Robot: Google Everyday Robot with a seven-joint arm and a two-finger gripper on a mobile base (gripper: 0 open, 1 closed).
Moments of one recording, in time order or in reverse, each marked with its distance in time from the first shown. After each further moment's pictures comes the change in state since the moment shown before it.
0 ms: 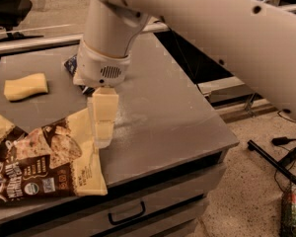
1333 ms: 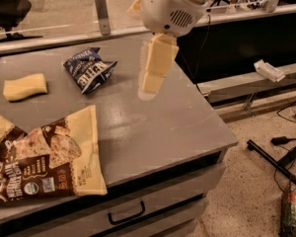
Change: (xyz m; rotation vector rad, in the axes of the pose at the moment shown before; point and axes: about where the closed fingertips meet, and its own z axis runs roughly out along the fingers) arm 0.060 -0.002 -0.139 0.357 -0.008 0.128
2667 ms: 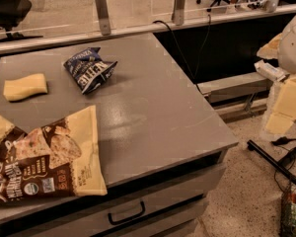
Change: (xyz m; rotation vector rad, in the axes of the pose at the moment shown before) arm 0.200 0.102 -0.091 0.045 0.371 0.428
